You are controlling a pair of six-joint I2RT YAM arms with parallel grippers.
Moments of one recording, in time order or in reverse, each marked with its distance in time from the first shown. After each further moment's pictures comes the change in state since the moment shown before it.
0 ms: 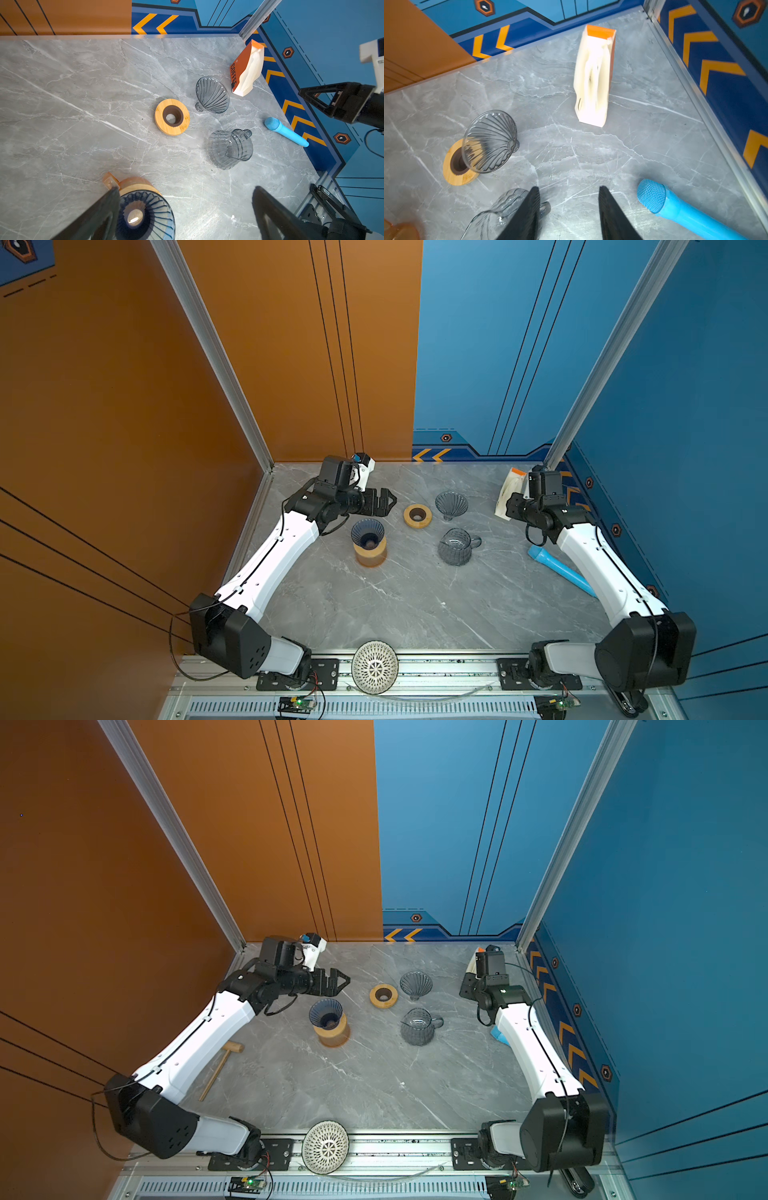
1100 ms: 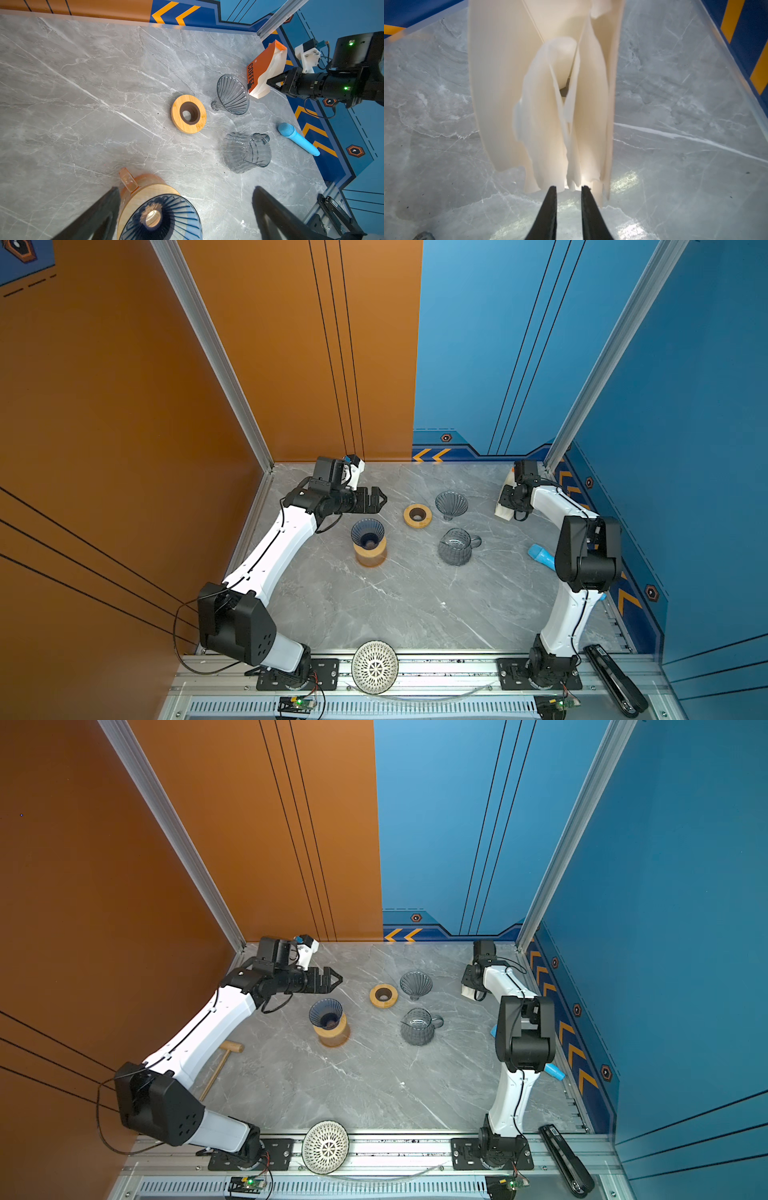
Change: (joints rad) left arm 0.087 0.060 -0.017 0.015 0.042 0.003; right arm -0.114 0.624 0.325 0.102 -0.001 -0.003
